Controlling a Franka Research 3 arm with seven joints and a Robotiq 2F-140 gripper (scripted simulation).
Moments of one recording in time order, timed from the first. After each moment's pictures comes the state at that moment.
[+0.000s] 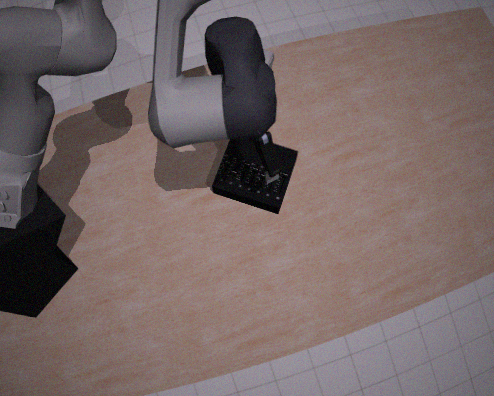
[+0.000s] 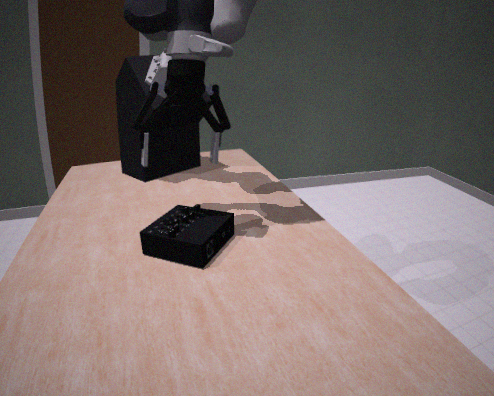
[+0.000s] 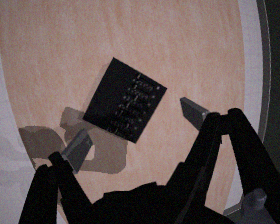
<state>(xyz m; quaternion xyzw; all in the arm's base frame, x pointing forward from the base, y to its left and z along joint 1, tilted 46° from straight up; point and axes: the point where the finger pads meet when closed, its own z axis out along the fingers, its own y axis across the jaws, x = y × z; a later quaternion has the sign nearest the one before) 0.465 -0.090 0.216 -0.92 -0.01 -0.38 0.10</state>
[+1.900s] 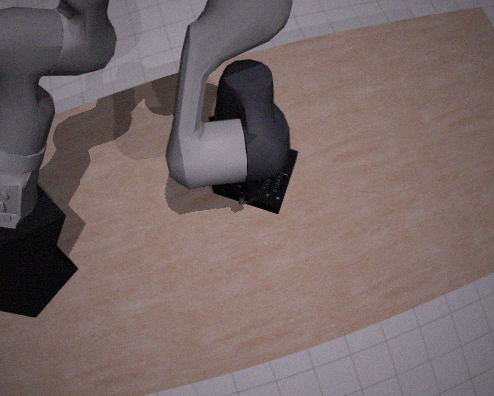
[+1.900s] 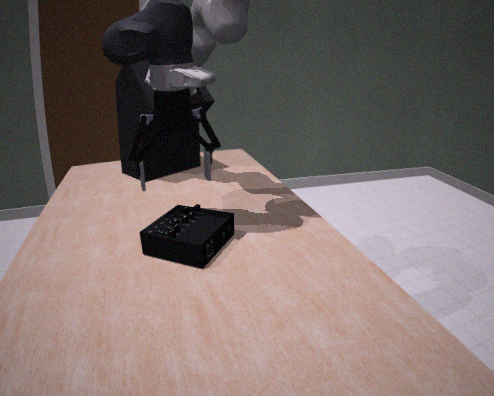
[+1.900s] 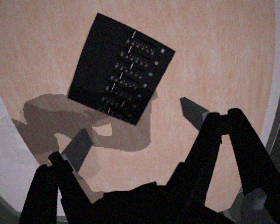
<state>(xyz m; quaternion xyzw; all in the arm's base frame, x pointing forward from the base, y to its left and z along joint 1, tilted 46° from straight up) 0.463 -0.068 0.140 -0.94 -0.02 -0.30 0.17</state>
